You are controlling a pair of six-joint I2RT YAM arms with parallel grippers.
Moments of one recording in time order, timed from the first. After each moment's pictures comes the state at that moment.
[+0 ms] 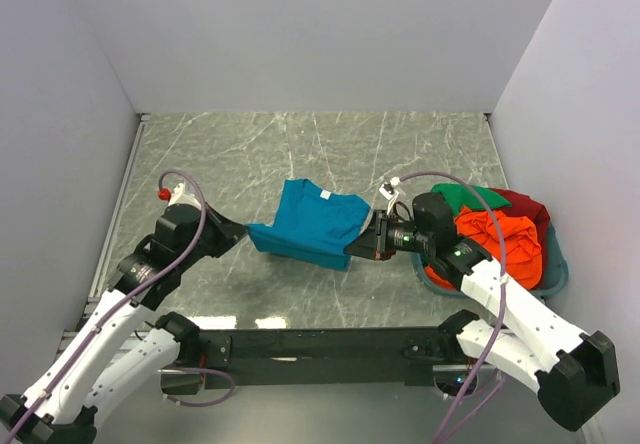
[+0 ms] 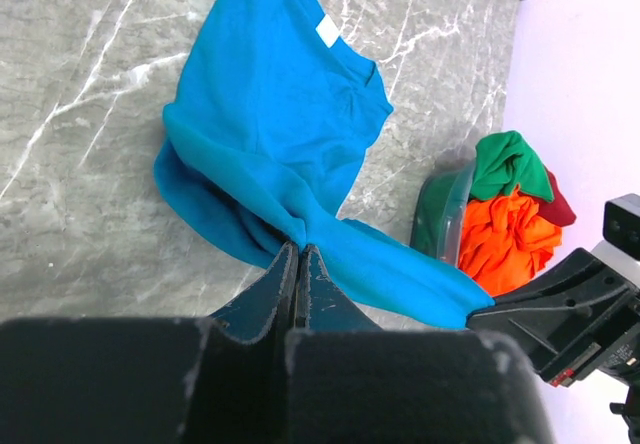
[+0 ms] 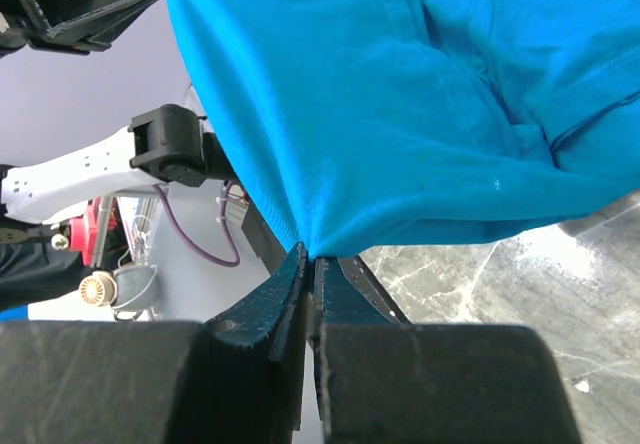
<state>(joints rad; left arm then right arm) -0.49 0.65 0.74 -0.60 -0.06 -1.03 0.52 0.90 0.62 -0.19 -0.63 0.67</state>
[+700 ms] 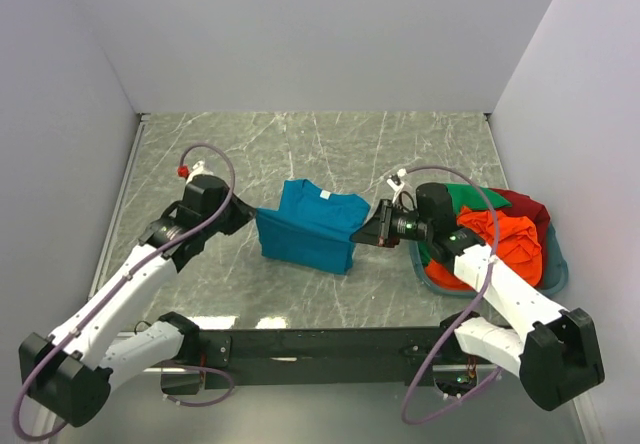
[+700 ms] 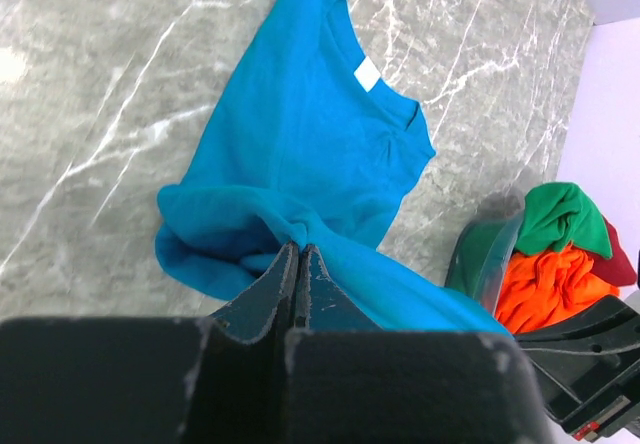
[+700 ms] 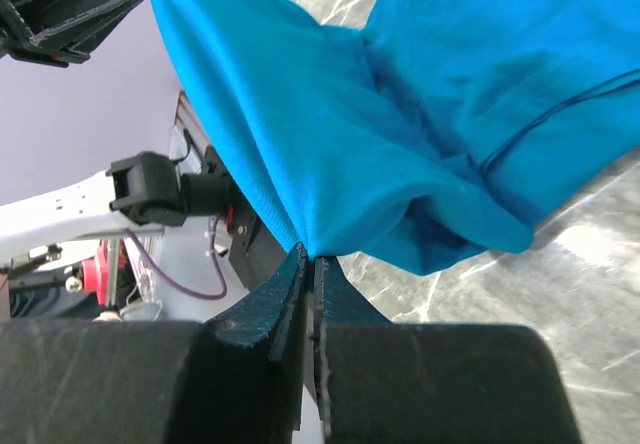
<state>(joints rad) -0.47 0.95 0.83 -0.50 -0.11 -1.00 0.39 1.03 0.60 -0.11 -0.69 0.67</state>
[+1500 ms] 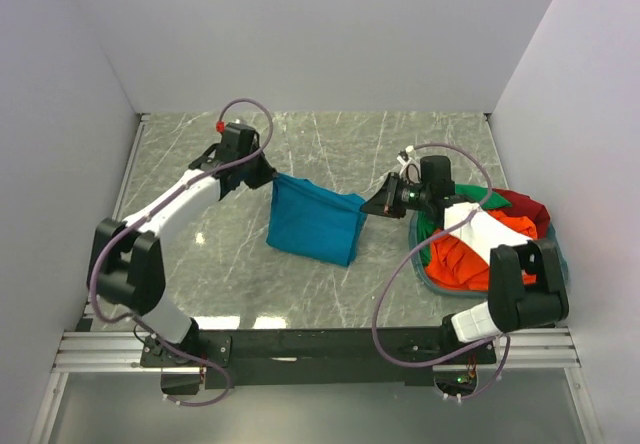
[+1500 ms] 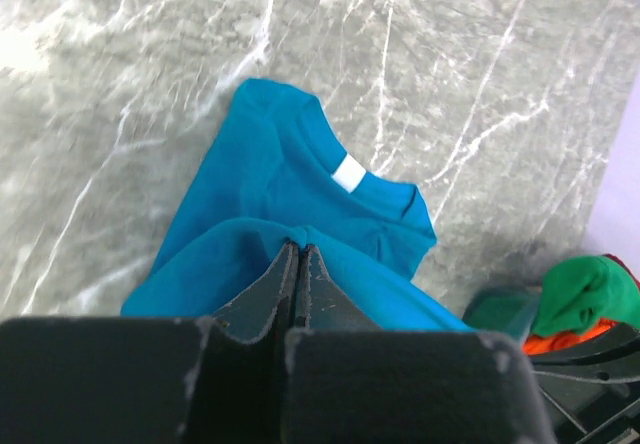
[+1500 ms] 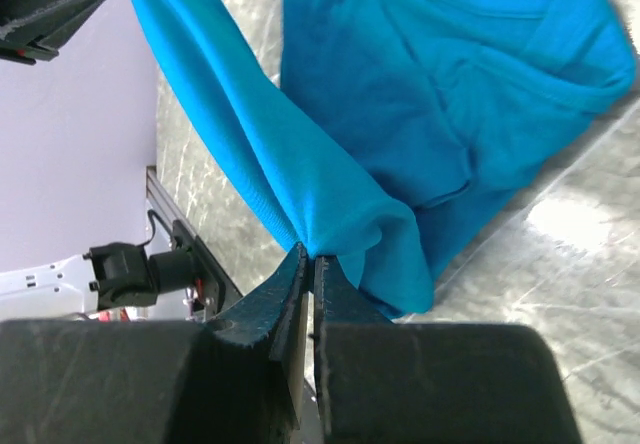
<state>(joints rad) -0.38 1.56 1.20 -0.35 0.01 -0.88 0.18 1.42 0.80 -0.06 -0.74 0.58</state>
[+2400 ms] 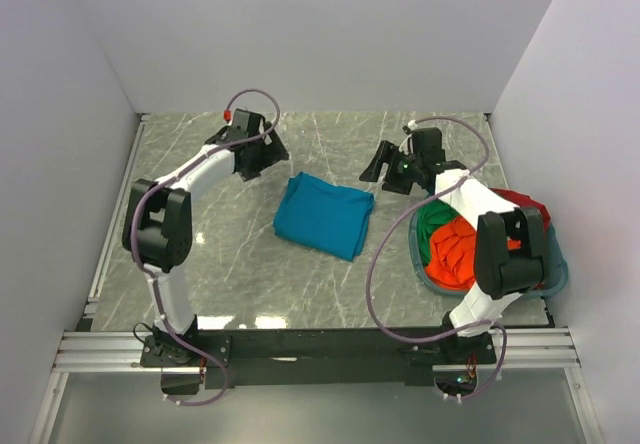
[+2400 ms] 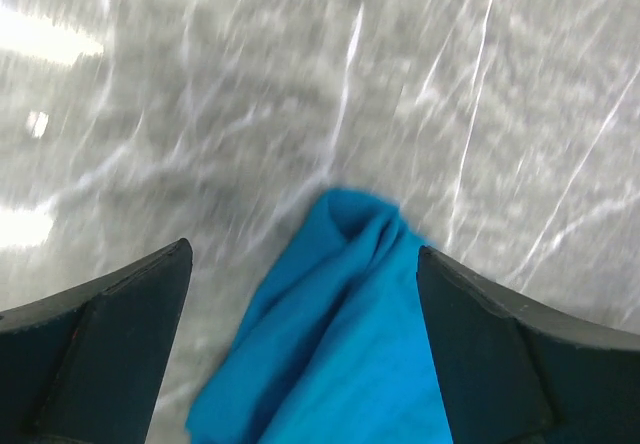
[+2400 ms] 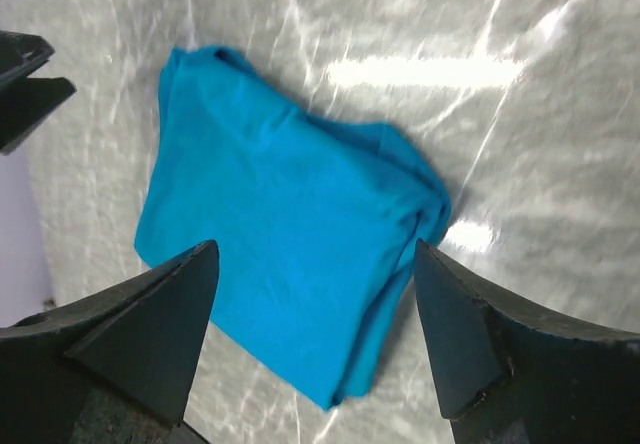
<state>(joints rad) -0.32 1.93 1.50 -0.39 -0.03 -0.78 0.18 1.67 1.13 -0.23 -0.40 0.53</state>
